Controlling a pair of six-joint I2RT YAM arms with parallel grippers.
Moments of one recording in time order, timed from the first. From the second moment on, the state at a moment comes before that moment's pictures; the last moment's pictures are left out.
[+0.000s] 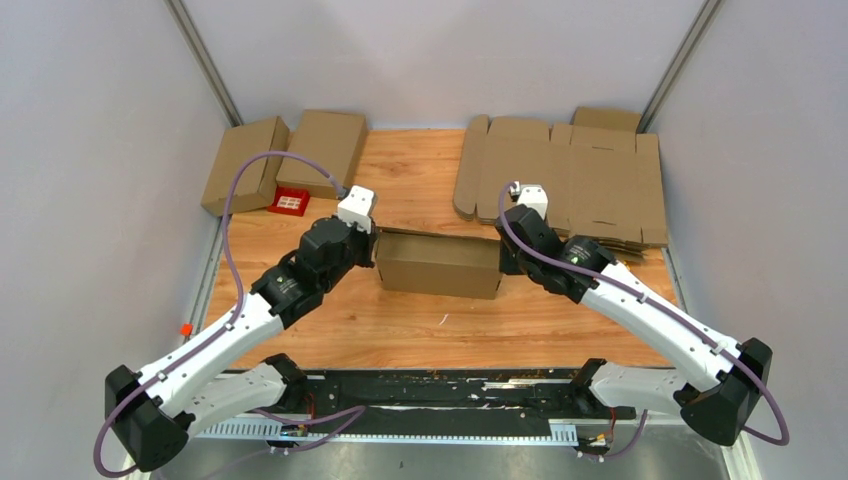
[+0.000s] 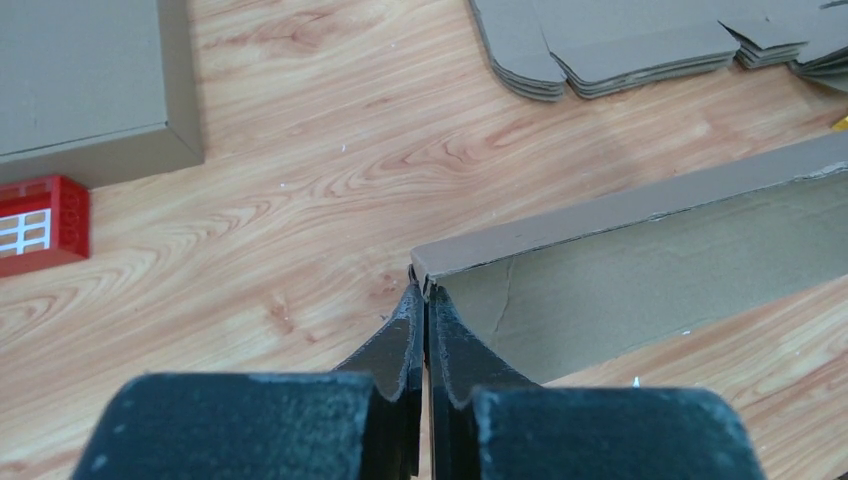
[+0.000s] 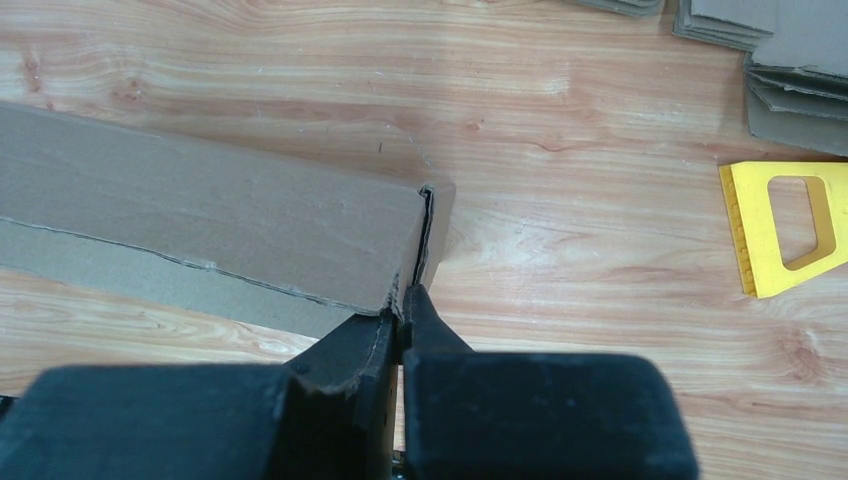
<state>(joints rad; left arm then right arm) -0.72 0.93 0.78 -0.22 -0.28 -0.14 0.81 1.15 1.11 -0.82 0.43 0.60</state>
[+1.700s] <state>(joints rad) -0.72 0.83 0.58 -0.01 -0.26 -0.24 0.77 0.98 1.02 -0.60 0.36 0.44</state>
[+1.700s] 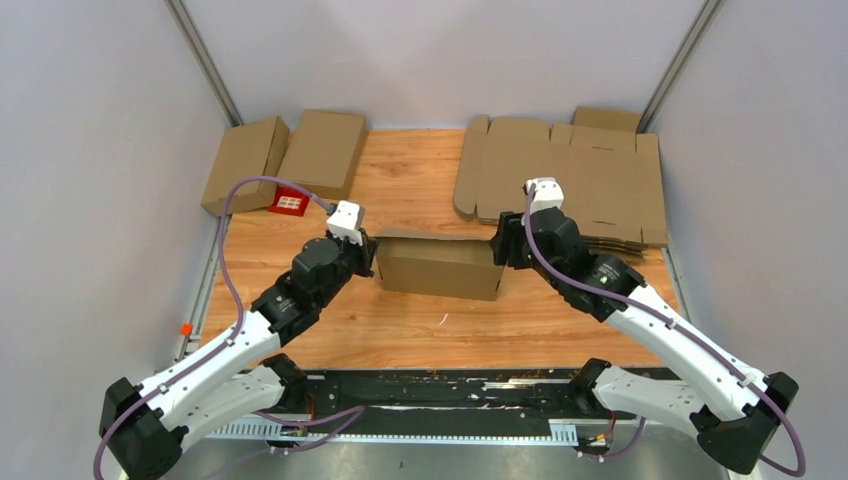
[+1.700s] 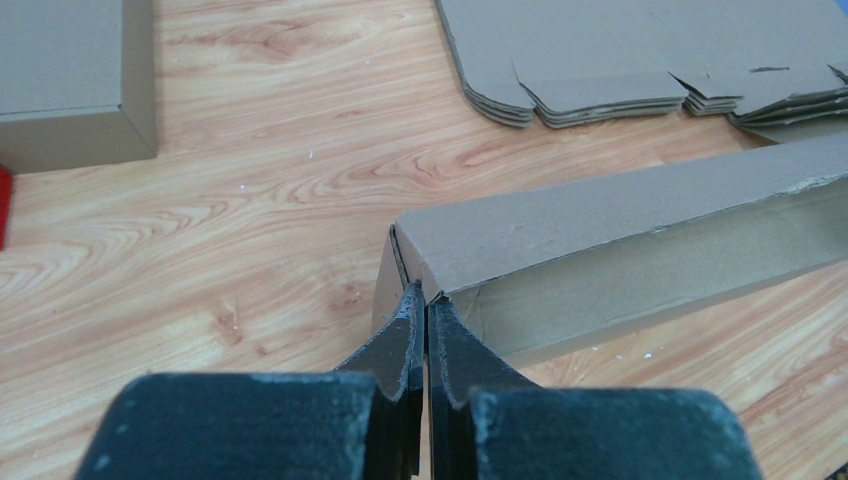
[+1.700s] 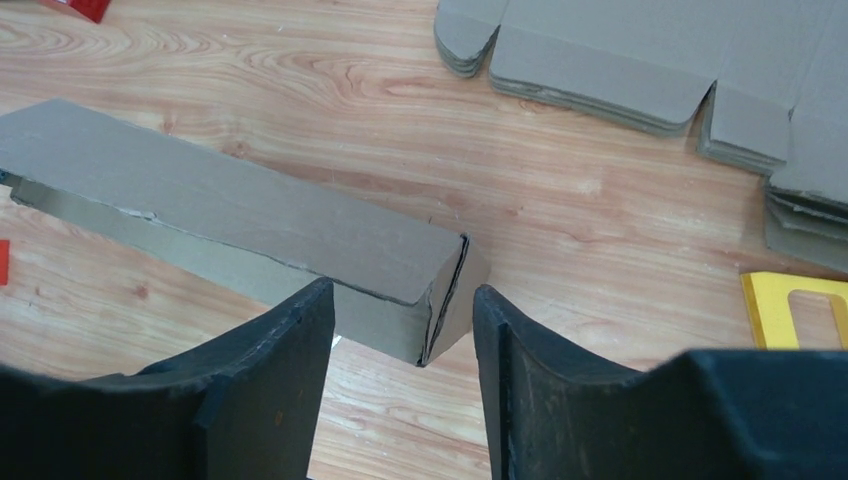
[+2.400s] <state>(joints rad) -0.72 0.83 0.59 -0.04 -0.23 -0.25 0.76 0.91 0.96 -0.58 0.34 0.39</state>
